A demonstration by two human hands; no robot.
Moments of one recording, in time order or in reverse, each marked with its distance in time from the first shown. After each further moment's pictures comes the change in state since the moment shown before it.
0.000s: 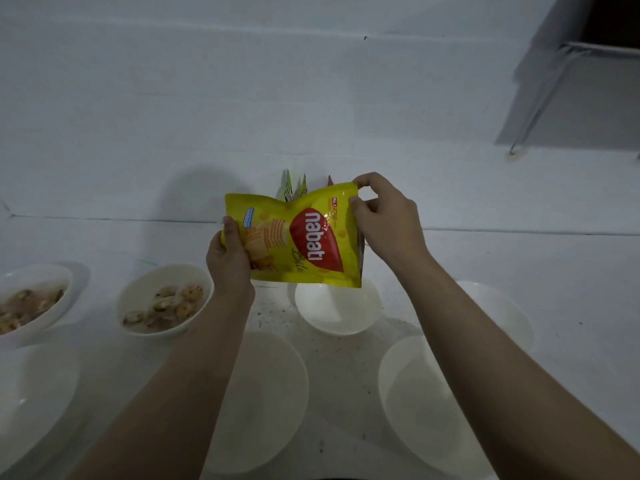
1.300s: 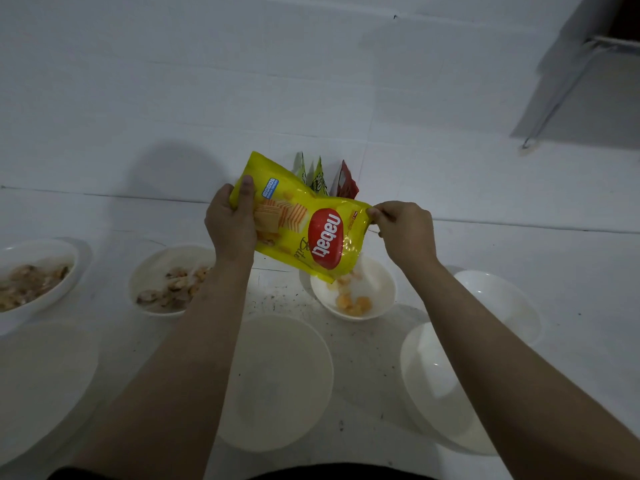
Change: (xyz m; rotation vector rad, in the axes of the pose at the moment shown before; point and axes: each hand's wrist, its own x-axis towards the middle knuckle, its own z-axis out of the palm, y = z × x) left_hand 0.028 0.022 -0.017 0.259 -0.103 0.373; right_hand 0.000 0.044 0.037 -0.185 0.027 0.060
